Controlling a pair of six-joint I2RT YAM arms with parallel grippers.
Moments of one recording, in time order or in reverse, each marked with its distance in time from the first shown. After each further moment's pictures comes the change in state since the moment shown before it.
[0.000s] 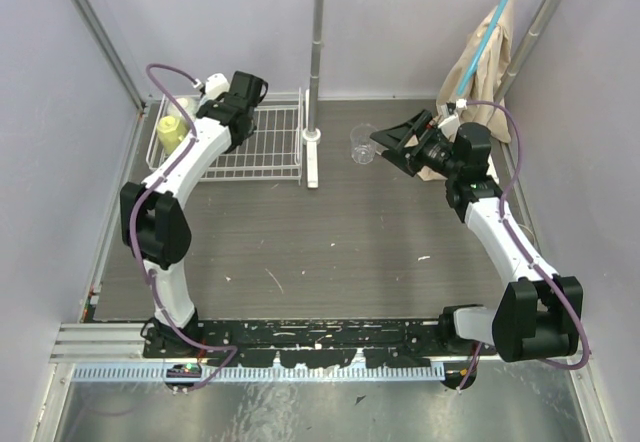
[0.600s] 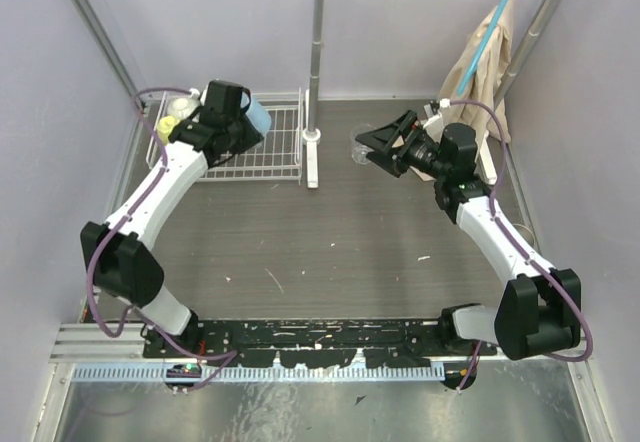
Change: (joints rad) left arm -0.010 -0.322 -0.291 0.170 0.478 -0.032; right arm 0.094 0.029 -0.003 0.080 0.010 0.073
